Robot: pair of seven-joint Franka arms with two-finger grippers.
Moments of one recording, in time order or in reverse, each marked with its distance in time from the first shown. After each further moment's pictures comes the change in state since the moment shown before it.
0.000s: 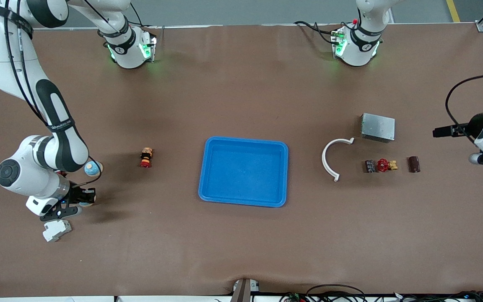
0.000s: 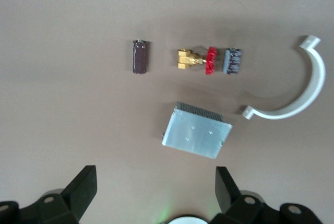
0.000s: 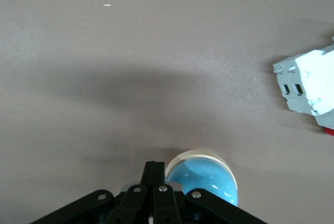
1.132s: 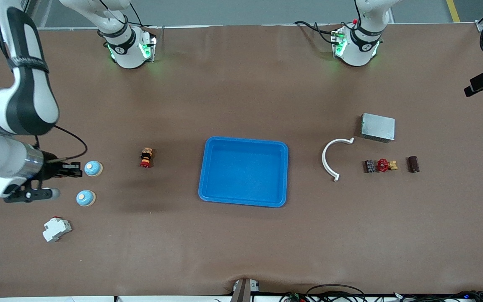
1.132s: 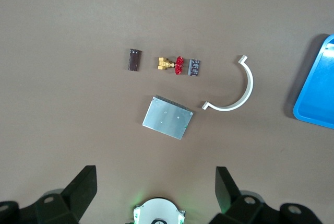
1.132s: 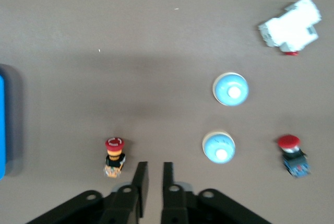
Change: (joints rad) left arm -0.001 -0.170 -0.026 0.233 -0.098 -0.226 -0.095; right arm 0.084 -0.341 0.001 0.151 0.000 -0.628 0.265
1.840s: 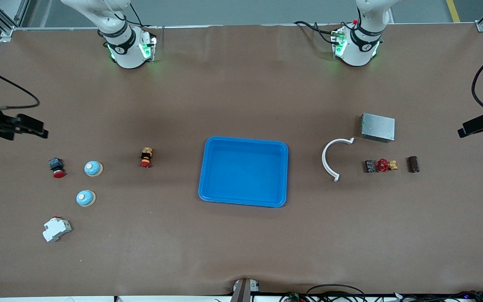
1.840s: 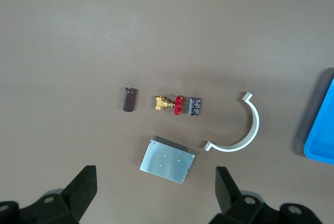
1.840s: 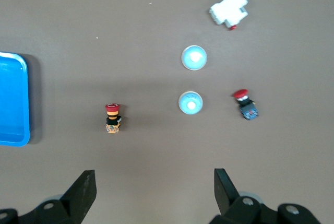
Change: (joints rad) left arm -0.017 0.179 -0.013 0.010 0.052 0.201 -0.001; right arm -0.080 -0.258 -0.005 0.001 0.000 -0.209 0.000
